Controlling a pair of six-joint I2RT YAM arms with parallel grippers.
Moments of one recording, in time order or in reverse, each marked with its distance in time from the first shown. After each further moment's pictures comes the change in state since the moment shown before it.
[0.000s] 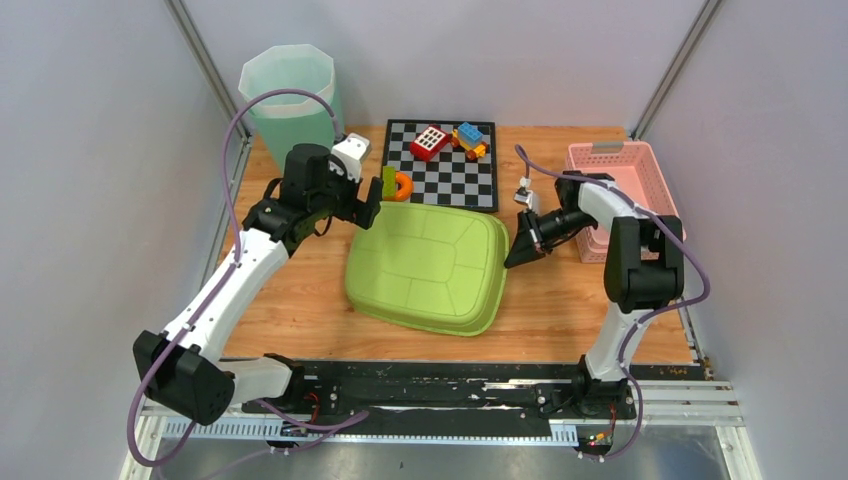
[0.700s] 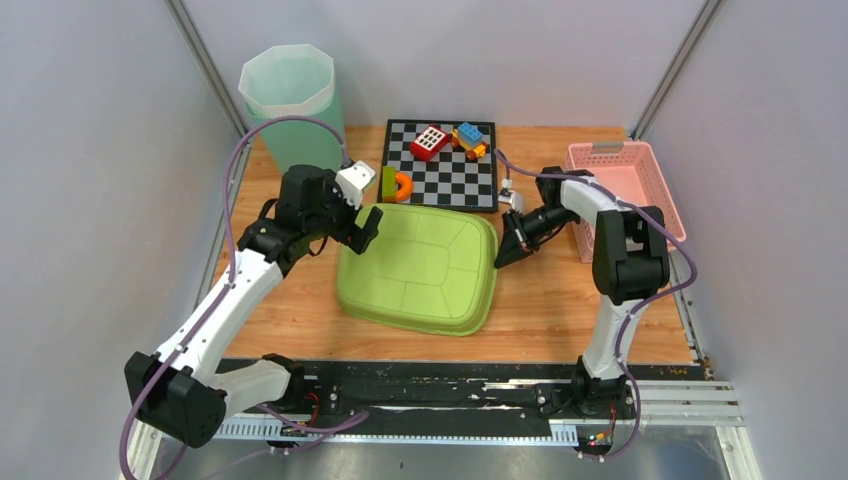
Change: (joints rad) left arm 0.000 -0.096 -0.137 0.000 0.103 0.147; right arm 0.085 0.092 0.071 0.047 0.061 0.033
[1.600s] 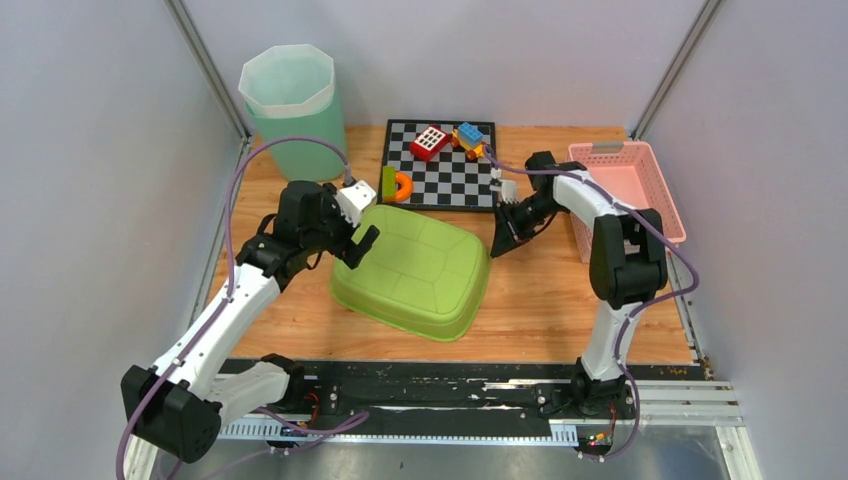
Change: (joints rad) left arm 0.000 -0.090 -0.124 0.024 -0.008 0.108; right arm 0.069 0.005 0.070 0.099 0.172 0.049
